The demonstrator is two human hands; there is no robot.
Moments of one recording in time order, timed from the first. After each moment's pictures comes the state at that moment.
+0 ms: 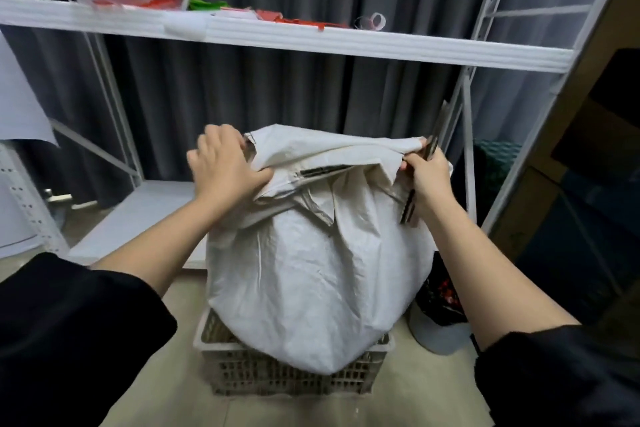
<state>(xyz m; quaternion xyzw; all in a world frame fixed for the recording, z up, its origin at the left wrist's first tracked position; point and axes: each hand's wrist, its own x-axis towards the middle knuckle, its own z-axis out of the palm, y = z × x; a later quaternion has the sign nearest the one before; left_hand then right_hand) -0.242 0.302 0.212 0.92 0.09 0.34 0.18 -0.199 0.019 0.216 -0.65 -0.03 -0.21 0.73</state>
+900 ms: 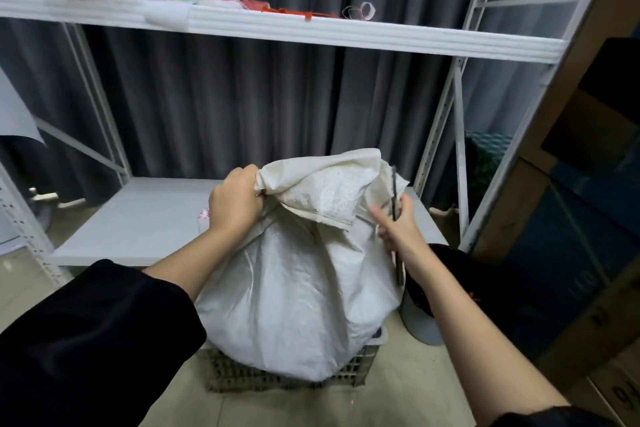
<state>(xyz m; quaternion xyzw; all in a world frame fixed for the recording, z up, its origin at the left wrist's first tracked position) -0.229 0.277 0.152 0.93 0.04 0.30 0.19 -0.246 0.010 0.136 -0.75 -0.04 -0.03 0.66</state>
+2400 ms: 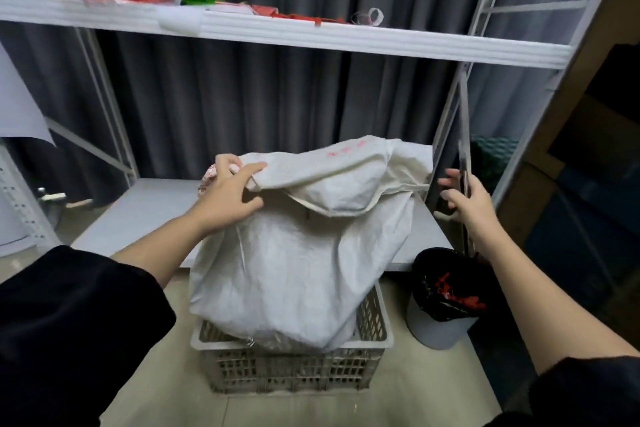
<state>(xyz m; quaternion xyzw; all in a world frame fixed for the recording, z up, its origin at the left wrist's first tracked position) -0.228 0.329 0.160 0.94 -0.07 0.19 0.27 -0.214 -0.072 0.168 -0.78 0.00 -0.17 0.61</state>
